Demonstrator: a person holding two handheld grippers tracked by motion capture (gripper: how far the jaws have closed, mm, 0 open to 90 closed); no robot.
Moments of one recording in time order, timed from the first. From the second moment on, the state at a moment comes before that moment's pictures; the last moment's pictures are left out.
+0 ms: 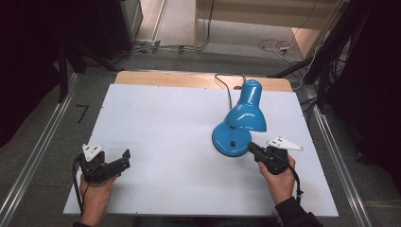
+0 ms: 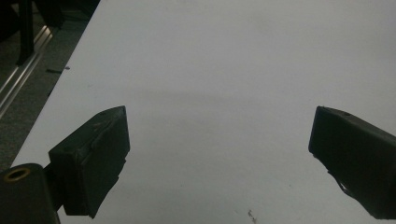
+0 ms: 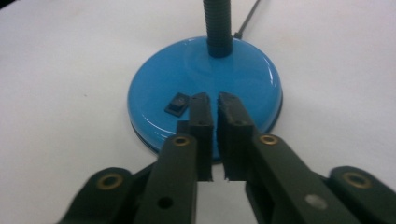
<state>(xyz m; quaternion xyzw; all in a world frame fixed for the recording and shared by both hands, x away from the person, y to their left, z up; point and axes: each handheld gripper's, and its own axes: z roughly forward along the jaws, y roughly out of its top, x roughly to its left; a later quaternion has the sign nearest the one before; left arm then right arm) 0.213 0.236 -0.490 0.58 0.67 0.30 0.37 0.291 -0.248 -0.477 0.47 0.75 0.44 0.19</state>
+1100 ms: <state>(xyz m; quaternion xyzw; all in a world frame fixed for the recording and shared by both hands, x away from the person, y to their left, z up) 0.213 0.237 -0.490 0.58 0.67 0.29 0.37 0.309 -0.213 -0.492 0.45 0.76 0.44 0.19</state>
